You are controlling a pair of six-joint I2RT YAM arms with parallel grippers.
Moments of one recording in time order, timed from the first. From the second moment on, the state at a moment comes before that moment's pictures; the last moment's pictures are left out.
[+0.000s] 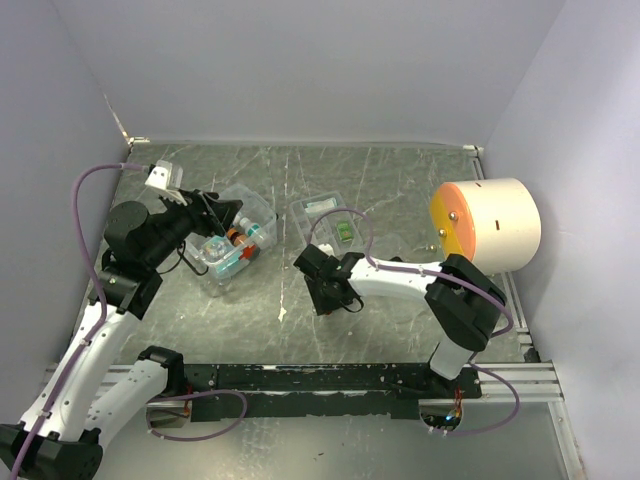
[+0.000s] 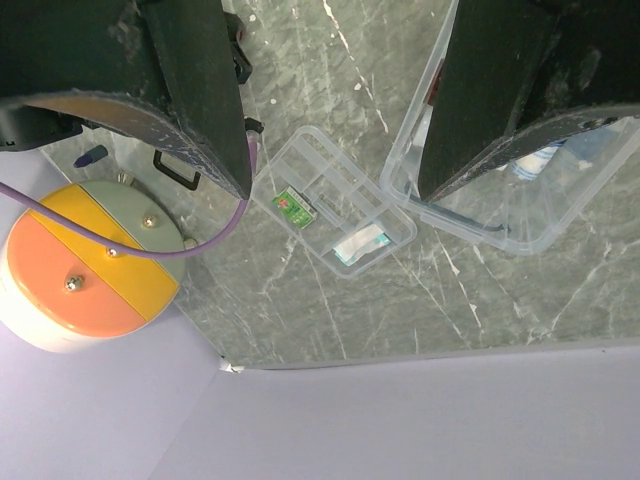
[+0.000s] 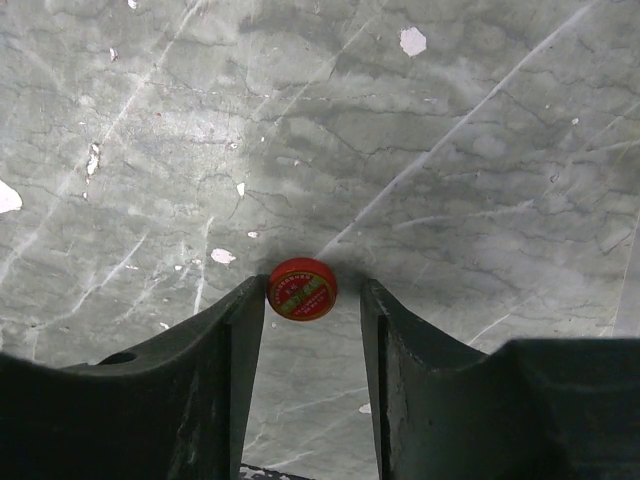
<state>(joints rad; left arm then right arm) -0.28 0.79 0.84 -0.06 0.28 -0.33 0.96 1.68 0.97 -0.56 0.17 0.56</state>
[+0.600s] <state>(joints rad) -0.28 0.79 0.84 -0.06 0.28 -0.33 0.96 1.70 0.99 -0.55 0.17 0.57</state>
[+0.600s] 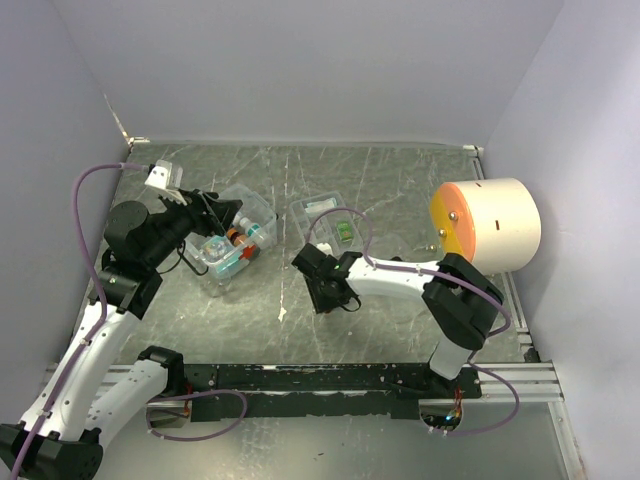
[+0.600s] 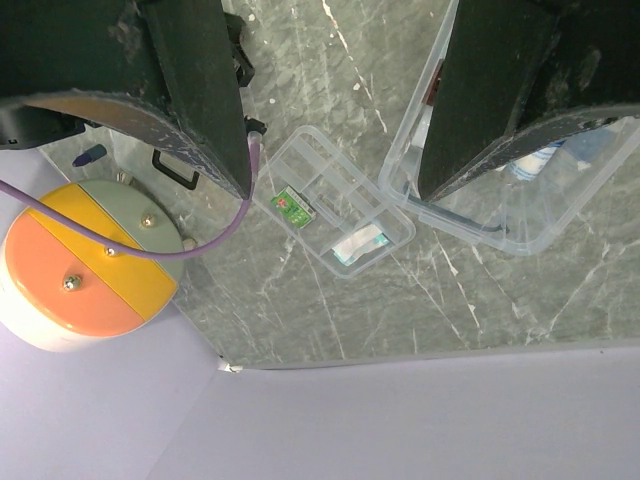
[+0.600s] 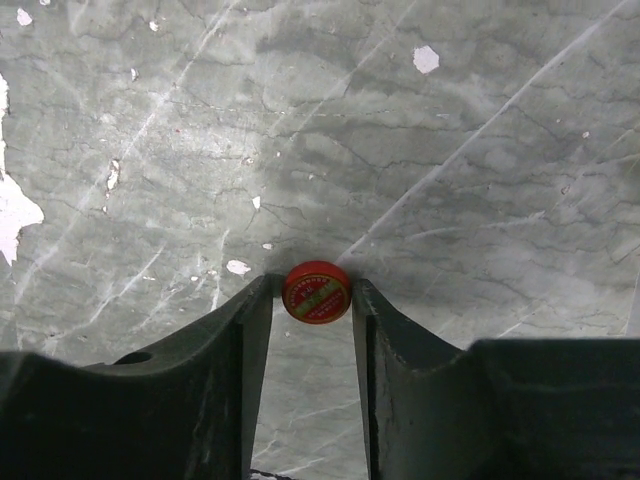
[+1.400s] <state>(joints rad) -0.28 0.79 0.84 -0.06 0.27 -0.33 0.96 1.62 1.02 -0.45 0.29 0.58</state>
